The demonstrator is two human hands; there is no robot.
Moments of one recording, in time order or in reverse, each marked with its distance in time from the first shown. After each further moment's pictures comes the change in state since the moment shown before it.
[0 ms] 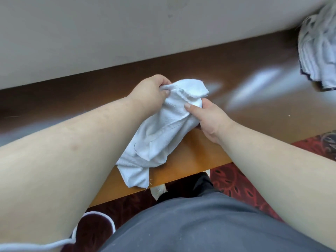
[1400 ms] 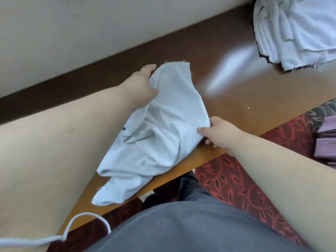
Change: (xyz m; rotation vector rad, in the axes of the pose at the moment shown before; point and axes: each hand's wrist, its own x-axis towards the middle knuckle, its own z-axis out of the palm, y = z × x) left_hand 0.110 0.094 0.121 0.268 -0.183 0.009; right_hand -0.004 0.042 -0.204 -0.567 0.215 0.385
